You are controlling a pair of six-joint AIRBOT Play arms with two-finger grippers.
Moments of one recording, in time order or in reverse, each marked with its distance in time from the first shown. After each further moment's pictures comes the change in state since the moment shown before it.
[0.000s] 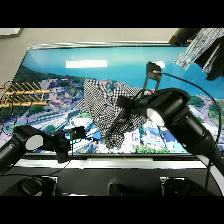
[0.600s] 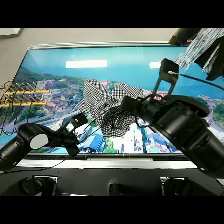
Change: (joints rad) left arm -0.060 -0.040 0.034 -0.009 0.133 -0.352; right arm 0.123 0.093 0.021 -0.221 0.105 0.208
